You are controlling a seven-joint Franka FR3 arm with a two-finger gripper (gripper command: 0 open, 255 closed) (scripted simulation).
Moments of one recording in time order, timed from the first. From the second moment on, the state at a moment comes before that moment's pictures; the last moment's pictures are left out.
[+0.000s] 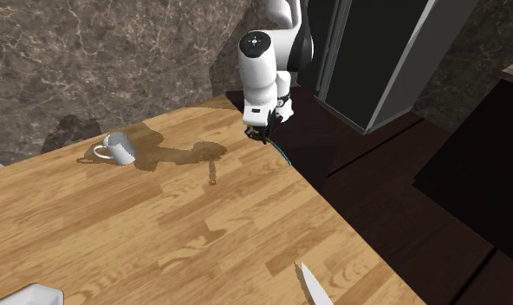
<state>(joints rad) 0.17 -0.27 -0.51 -2.55 -0.07 2.13 -0.70</state>
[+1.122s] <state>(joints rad) 0.35 0.20 -0.37 -2.04 0.22 2.06 -0.57</state>
